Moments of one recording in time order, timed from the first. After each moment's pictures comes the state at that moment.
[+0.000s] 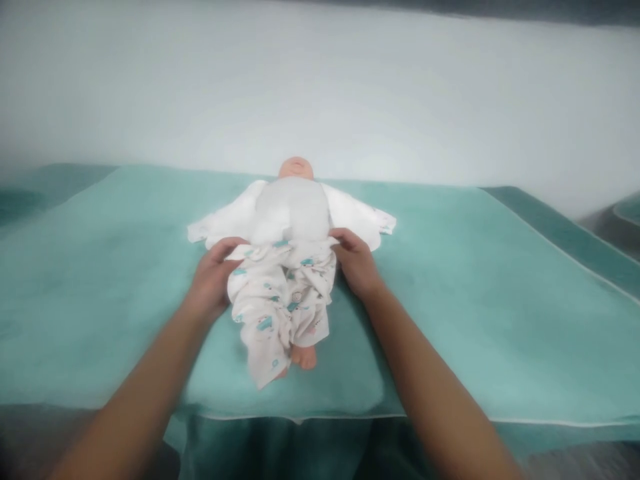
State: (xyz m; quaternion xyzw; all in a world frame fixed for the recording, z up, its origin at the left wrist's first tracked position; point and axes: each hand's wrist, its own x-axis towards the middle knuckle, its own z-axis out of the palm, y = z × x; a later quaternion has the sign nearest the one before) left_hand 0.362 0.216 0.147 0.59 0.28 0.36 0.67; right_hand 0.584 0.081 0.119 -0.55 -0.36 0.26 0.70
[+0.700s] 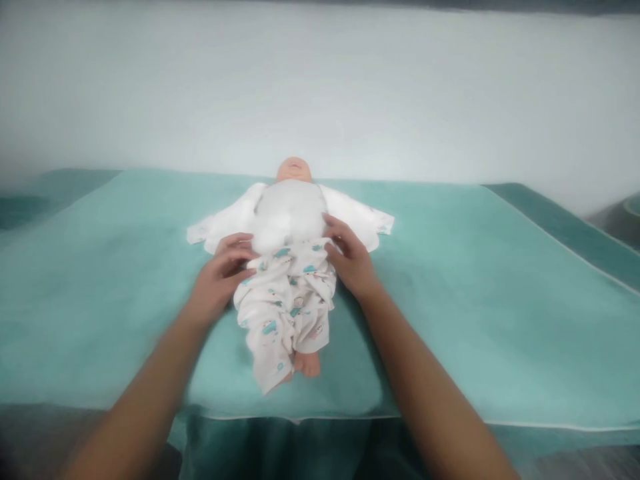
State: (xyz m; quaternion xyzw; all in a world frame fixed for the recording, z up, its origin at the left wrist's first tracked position) left_hand 0.356 0.219 0.143 0.75 0.19 0.34 0.53; right_hand 0.591 0.079 0.122 -0.56 -0.50 0.11 0.64
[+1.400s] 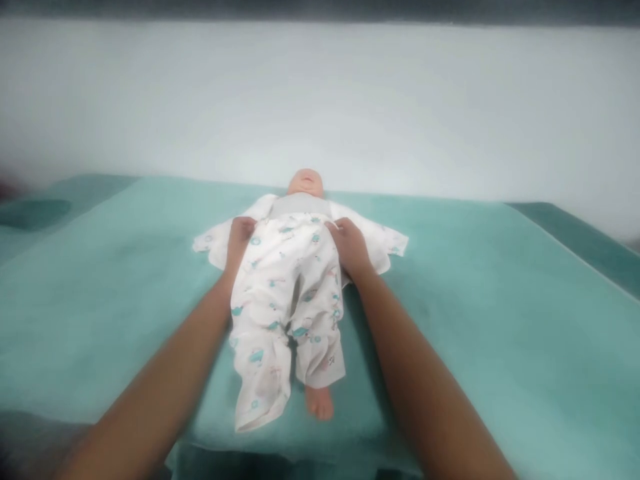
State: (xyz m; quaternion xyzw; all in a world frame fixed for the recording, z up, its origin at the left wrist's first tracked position) left_hand 0.440 0.281 0.152 0.67 0.38 0.46 0.44; right_hand 0.629 0.152 0.140 -0.73 -0.40 0.09 0.54
